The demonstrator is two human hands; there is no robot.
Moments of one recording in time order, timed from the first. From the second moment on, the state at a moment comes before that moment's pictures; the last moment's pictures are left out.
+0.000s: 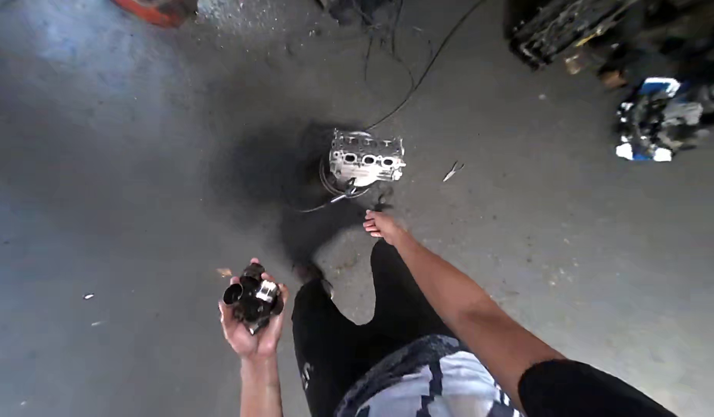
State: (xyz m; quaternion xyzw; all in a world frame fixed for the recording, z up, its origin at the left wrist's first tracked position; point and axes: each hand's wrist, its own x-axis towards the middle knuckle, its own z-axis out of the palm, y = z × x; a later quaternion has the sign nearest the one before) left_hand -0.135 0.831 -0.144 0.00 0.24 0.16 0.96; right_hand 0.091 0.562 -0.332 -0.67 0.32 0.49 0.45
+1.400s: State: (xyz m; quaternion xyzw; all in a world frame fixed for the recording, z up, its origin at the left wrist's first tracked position) left_hand -0.042 0.955 -0.579 -0.03 0.12 0.15 0.98; right_hand -0.010 0.682 -0.562 -0.74 0.14 -0.12 0.65
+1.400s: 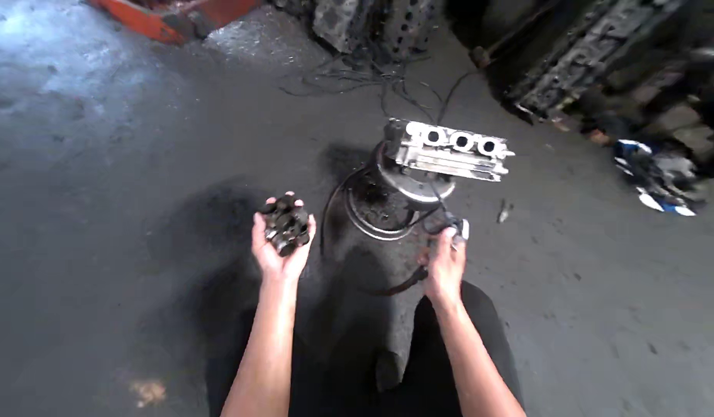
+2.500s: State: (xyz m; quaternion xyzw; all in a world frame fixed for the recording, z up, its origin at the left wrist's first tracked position) left_hand -0.002 0.976 -0.602 0.03 0.19 0.21 0.96; right_hand -0.065 0.705 -0.428 -0.69 -0.66 0.14 0.27
